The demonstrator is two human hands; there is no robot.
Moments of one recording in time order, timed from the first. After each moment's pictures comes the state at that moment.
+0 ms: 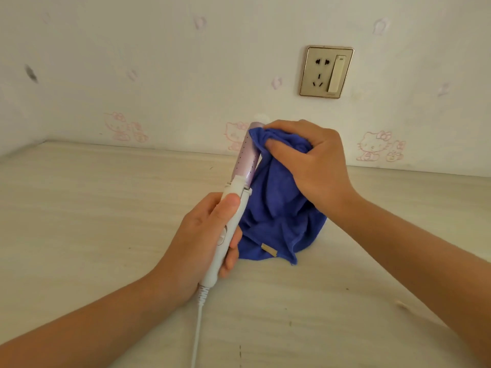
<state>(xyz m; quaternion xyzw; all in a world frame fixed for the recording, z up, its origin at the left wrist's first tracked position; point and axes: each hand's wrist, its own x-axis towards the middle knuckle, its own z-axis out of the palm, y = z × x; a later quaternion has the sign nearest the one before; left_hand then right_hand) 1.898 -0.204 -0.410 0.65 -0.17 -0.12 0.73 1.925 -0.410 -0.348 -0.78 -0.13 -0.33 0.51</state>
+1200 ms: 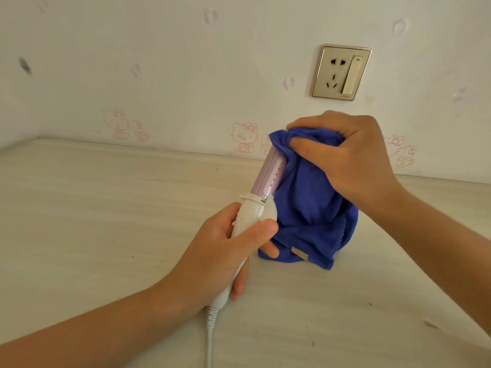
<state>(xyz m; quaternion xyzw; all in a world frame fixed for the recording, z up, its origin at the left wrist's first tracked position) 1.902 -0.200 -0.406 0.69 -0.21 -0.15 0.67 1.920 -0.416 -0.324 -0.83 -0.12 -0.33 0.43</state>
